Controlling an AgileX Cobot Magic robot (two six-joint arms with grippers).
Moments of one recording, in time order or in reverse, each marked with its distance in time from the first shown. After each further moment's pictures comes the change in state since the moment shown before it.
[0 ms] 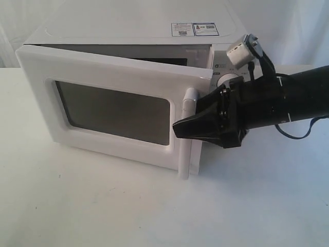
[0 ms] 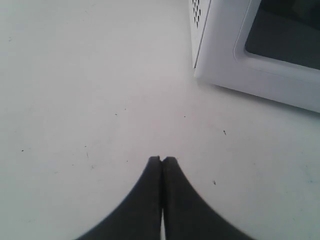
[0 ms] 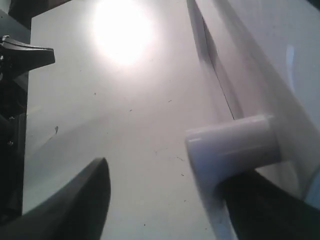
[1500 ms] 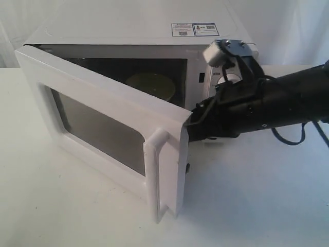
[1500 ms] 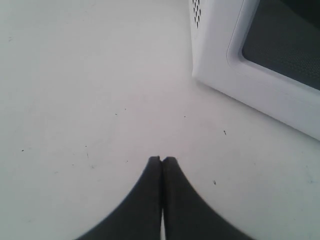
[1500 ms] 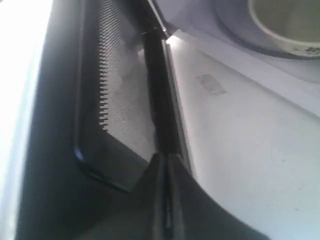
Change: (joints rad) left arm 0.000 0.000 0.000 0.000 0.000 0.000; right arm 0.180 -0.076 0.018 -0.141 -0.343 0.441
